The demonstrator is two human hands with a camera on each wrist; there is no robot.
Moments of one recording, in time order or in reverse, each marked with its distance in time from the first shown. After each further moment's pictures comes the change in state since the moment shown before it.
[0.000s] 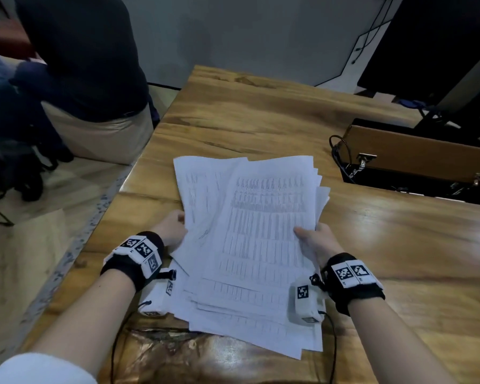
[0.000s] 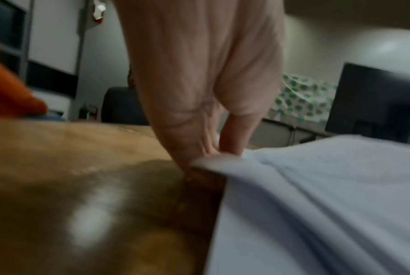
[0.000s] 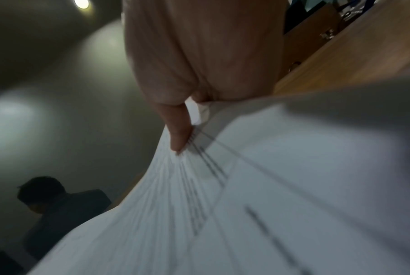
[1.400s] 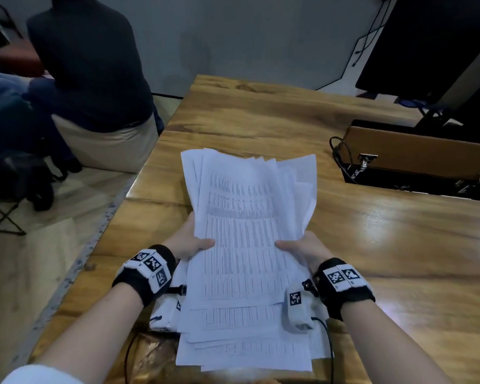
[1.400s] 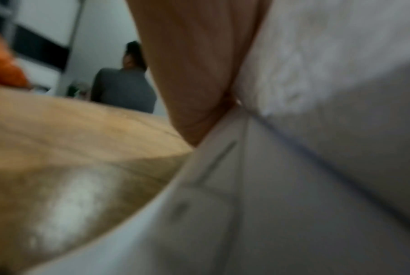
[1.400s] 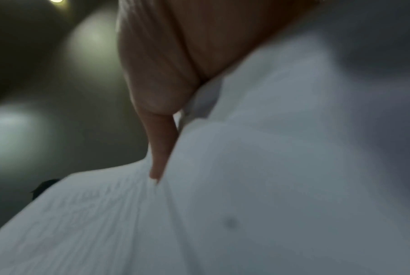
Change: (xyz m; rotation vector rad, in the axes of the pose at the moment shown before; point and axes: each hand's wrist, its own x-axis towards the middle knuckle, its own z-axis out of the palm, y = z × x) left_hand -0.024 0.001 0.016 -0.189 -0.189 0.237; right_hand -0.002 0.016 0.015 -0.271 -0.132 0.025
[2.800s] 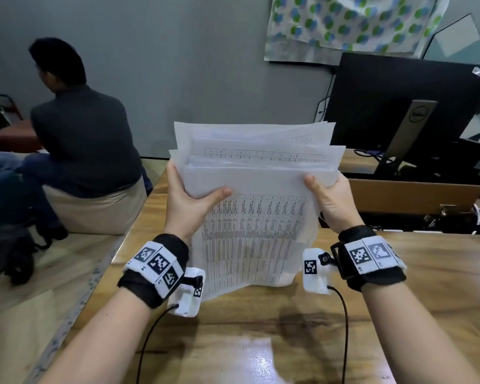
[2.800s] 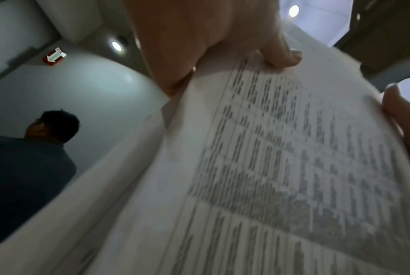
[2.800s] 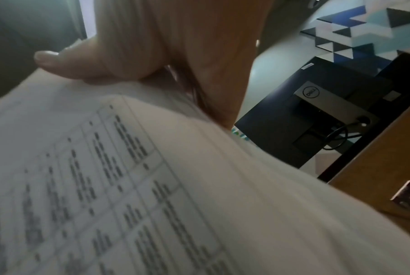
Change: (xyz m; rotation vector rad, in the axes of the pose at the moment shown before) left_hand -0.024 0.170 0.008 -0.345 0.457 0.882; right_hand -0.063 -0.161 -0.078 0.369 0.108 -1.001
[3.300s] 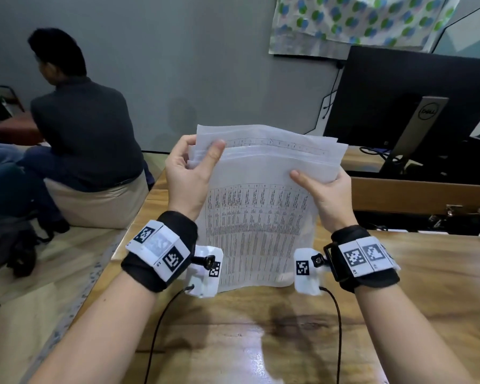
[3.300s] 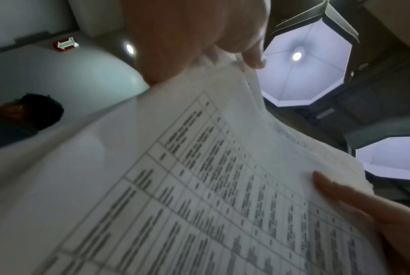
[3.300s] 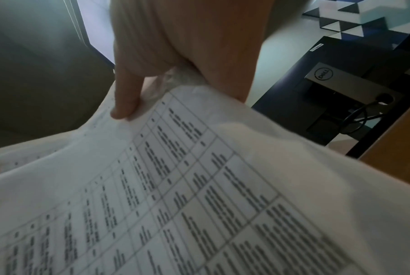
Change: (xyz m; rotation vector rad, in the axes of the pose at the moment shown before) left_hand 0.027 0.024 0.017 -0.103 0.113 0.082; right_hand 0.006 0.004 0.013 0.011 0.103 -0.022
